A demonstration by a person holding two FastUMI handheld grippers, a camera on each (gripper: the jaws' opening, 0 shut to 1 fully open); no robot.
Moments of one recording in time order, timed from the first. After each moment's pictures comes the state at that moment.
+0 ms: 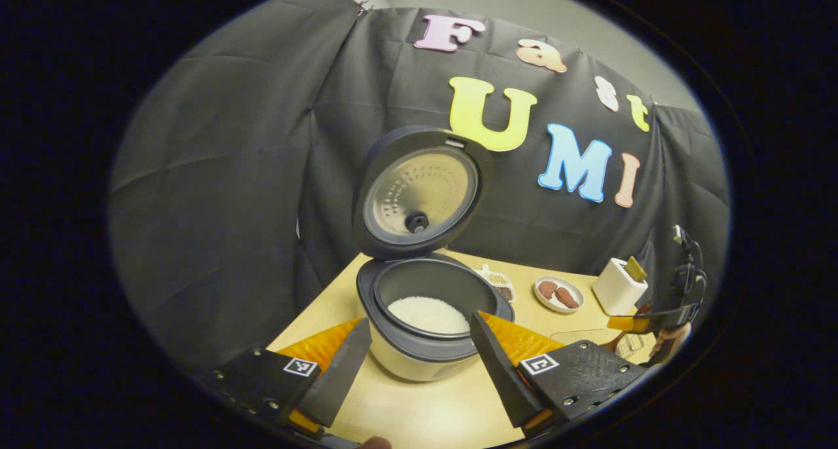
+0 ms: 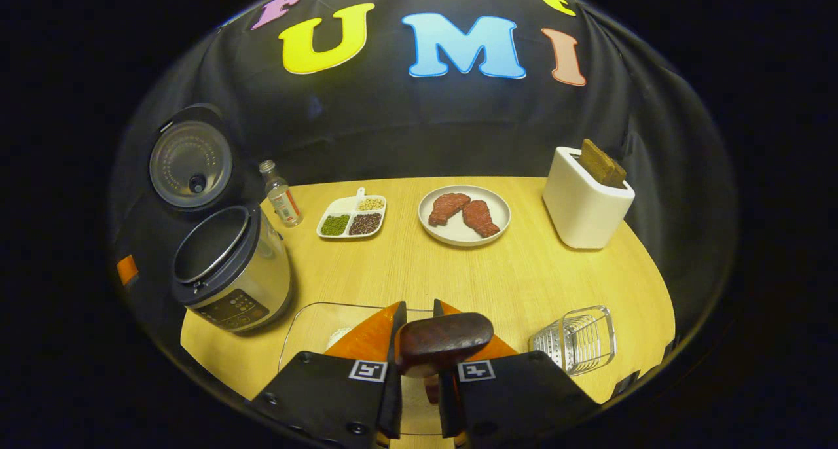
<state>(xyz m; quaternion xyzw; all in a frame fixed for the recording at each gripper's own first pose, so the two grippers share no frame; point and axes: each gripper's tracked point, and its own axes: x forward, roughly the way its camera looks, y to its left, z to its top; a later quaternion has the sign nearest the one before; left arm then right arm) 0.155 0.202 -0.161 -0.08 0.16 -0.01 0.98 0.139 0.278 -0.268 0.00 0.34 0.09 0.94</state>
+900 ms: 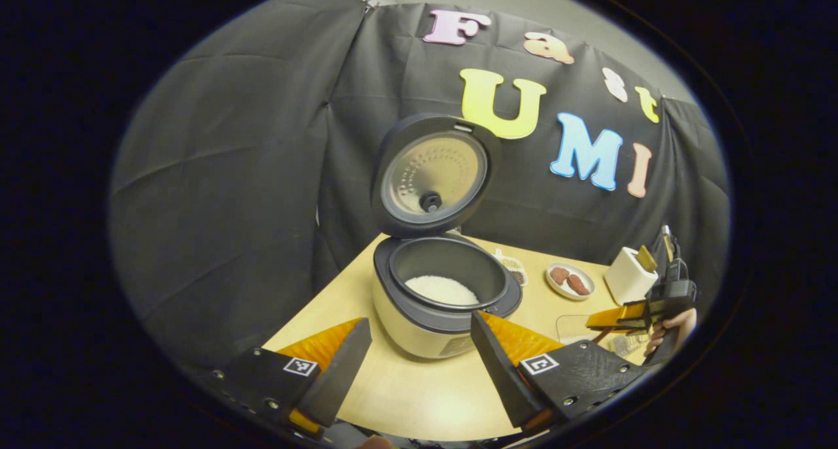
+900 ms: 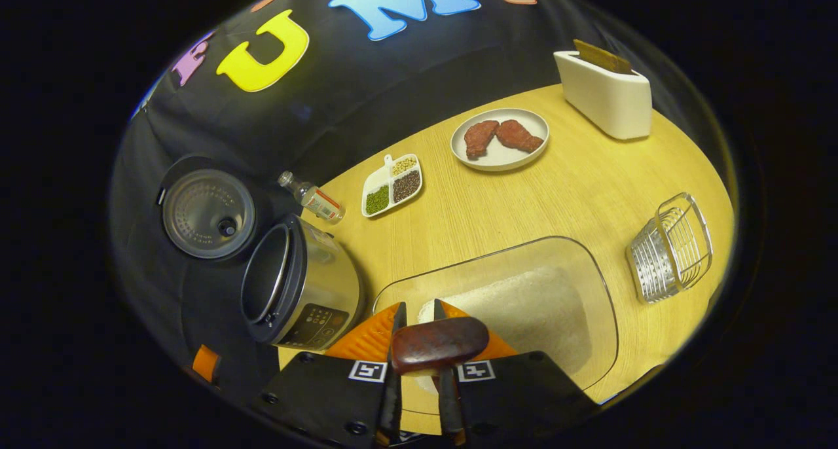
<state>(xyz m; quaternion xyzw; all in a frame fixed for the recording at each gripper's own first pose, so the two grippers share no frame) 0.119 0.196 -0.167 -0.05 0.17 0.01 0.98 0.111 0.349 -0.285 0.24 0.45 0.12 0.85</state>
